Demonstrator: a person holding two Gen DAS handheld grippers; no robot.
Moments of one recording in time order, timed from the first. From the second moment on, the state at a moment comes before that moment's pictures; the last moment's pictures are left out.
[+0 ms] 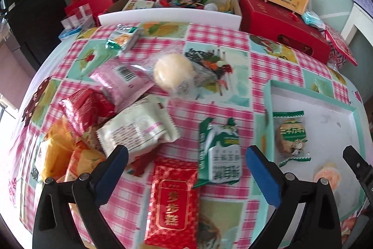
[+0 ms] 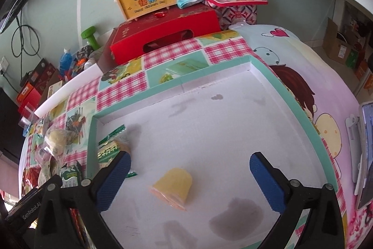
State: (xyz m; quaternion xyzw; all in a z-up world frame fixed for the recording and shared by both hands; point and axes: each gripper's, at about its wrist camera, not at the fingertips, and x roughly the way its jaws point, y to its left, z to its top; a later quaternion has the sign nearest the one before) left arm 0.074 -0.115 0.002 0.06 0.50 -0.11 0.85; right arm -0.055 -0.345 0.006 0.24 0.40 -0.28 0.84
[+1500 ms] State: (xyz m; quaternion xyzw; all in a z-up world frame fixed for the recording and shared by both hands) left arm 0.087 0.036 -0.003 0.00 0.55 -0.07 0.83; right arm 0.021 -0.117 -0.028 0.08 0.53 -0.07 0.84
